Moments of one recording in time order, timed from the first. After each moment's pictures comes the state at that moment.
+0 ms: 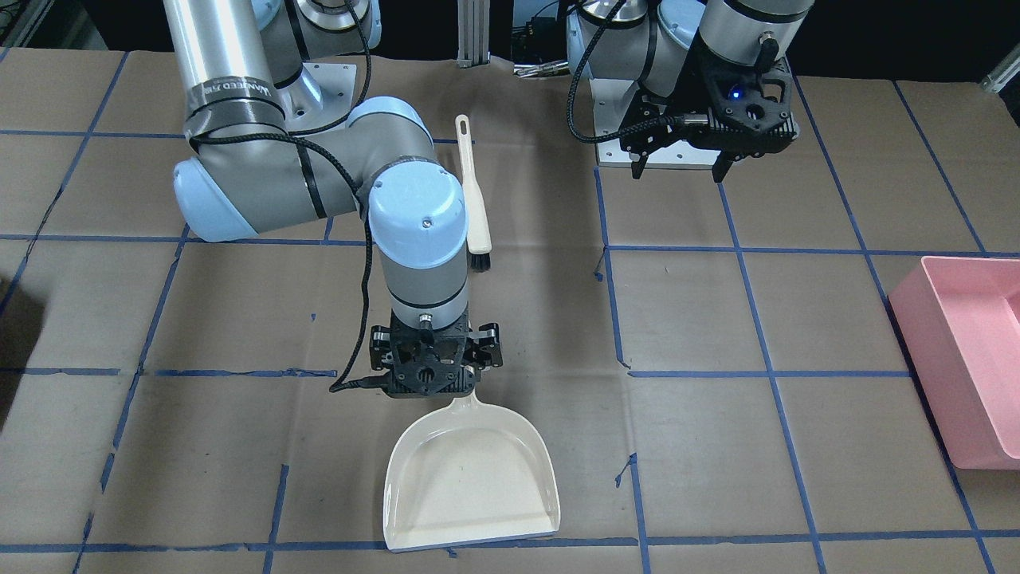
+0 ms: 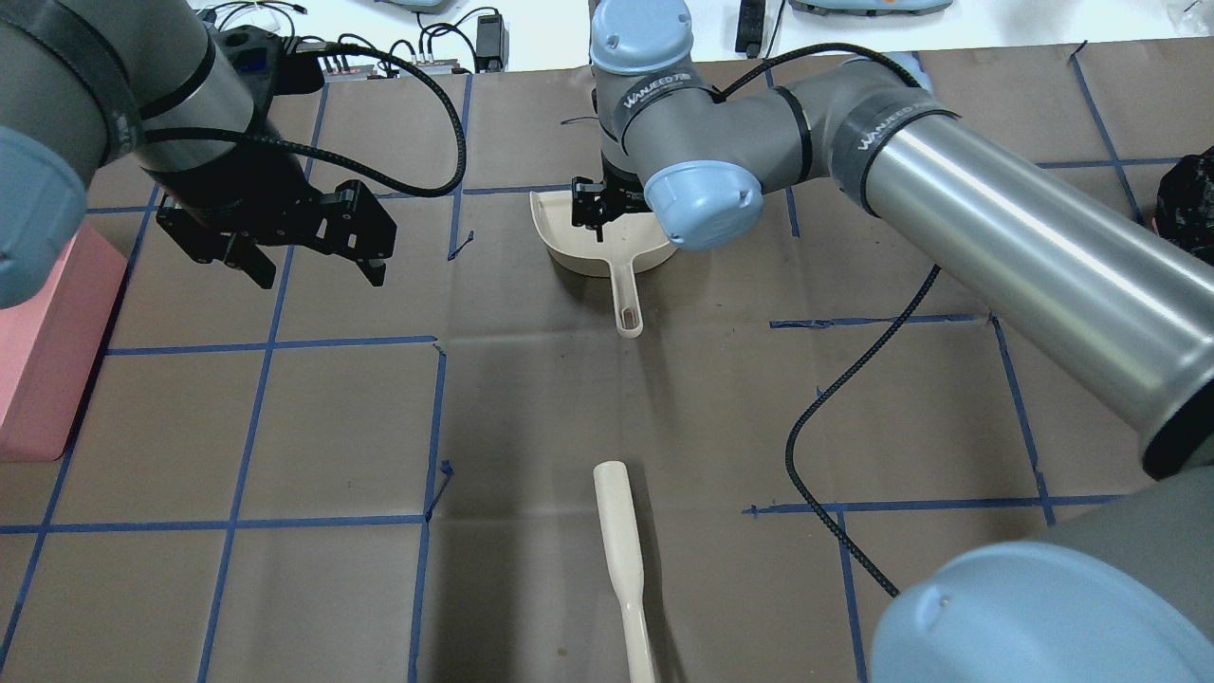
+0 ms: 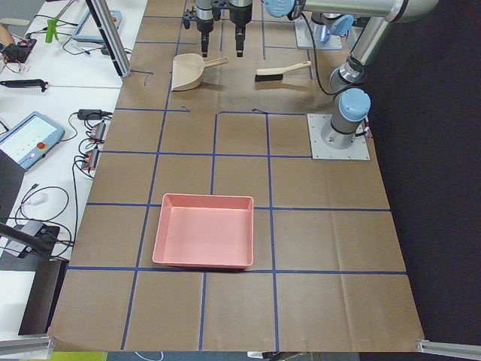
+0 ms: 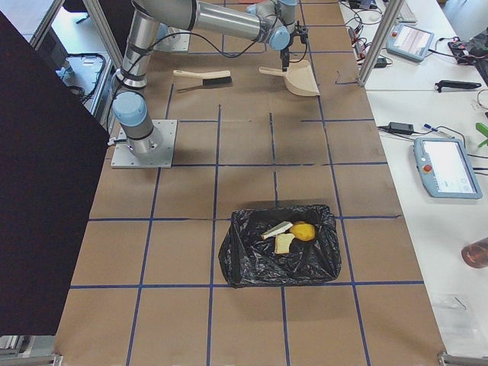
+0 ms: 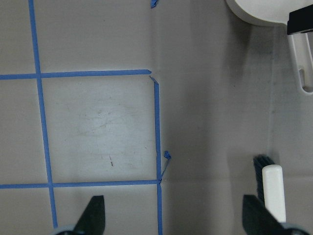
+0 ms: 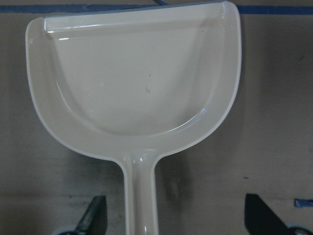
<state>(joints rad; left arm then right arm) -1.59 -1.48 -1.63 -1.61 1.57 0.01 1.88 -1.11 1.45 -2.00 -1.58 0.30</state>
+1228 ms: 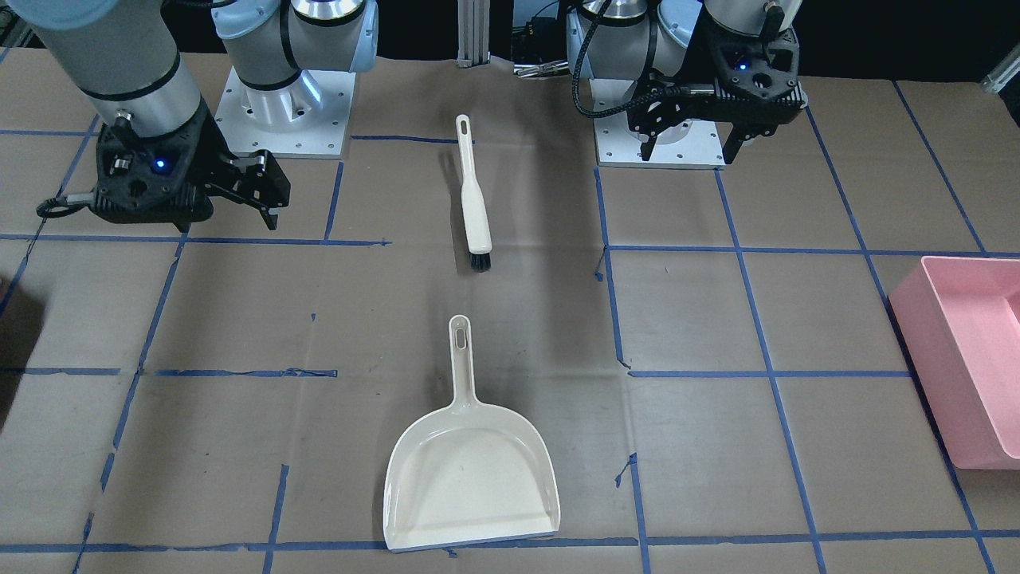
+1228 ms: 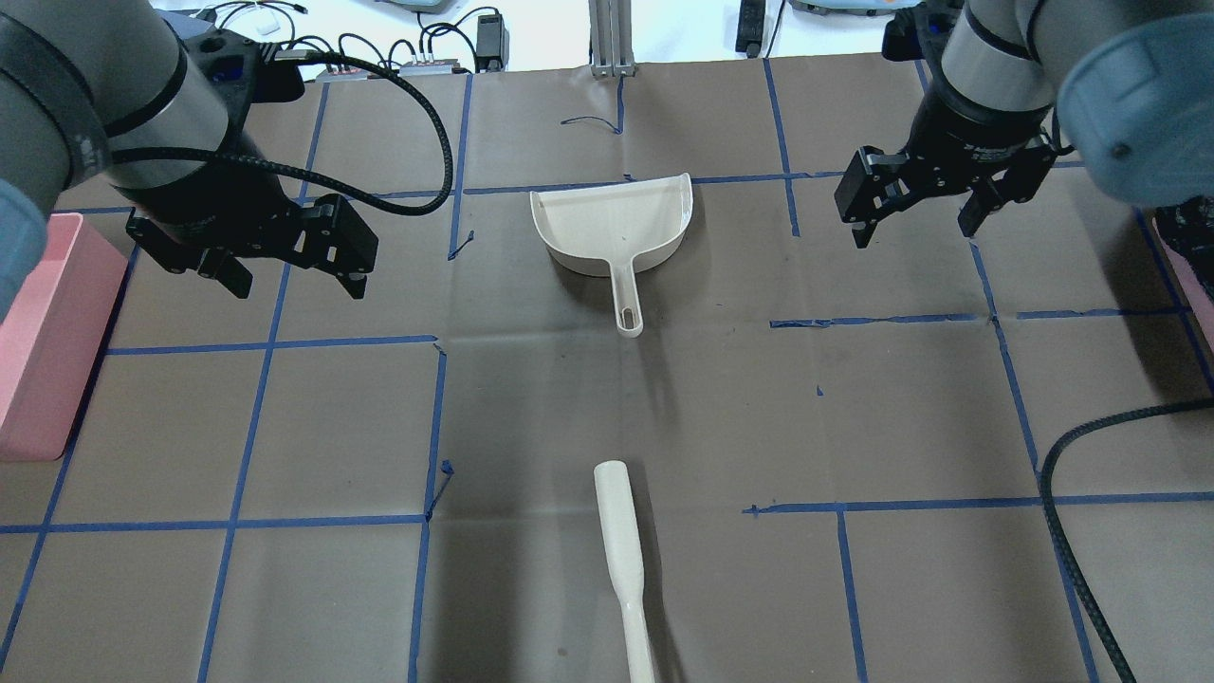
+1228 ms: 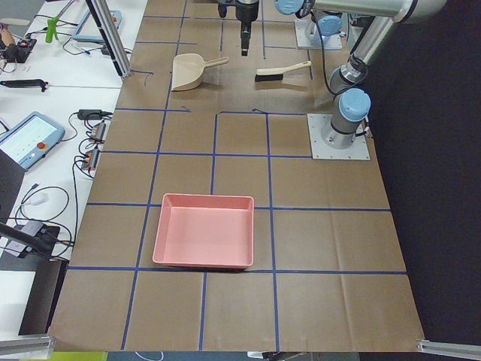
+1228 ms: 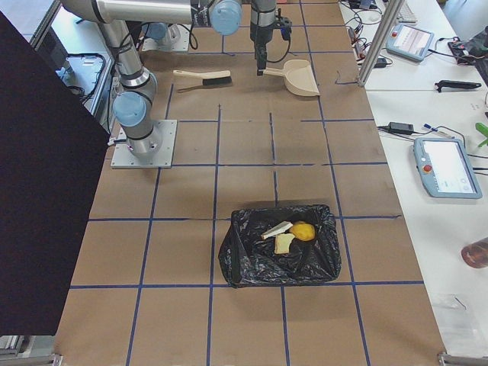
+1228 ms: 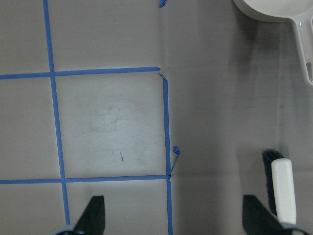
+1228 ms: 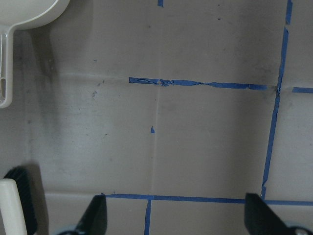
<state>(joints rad) -1.59 -1.43 -1.66 -1.62 1.59 0.02 1.54 -1.64 1.67 -1.60 -1.59 -0.09</state>
